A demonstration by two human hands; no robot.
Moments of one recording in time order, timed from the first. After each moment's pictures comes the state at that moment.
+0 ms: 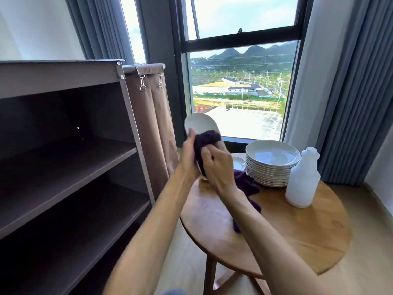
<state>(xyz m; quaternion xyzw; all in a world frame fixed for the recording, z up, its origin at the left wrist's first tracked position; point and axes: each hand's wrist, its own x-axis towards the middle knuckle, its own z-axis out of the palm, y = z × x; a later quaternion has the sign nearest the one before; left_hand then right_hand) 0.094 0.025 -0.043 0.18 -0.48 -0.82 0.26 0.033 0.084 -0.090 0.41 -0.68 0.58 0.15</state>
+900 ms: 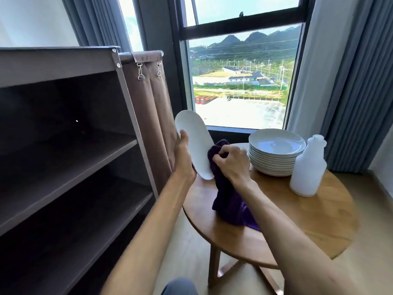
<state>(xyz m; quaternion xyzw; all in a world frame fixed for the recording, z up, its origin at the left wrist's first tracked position) 0.075 -0.020 -0.101 0.22 -0.49 -0.77 0.35 -0.007 0.090 -0.117 0.31 -0.83 0.47 0.07</state>
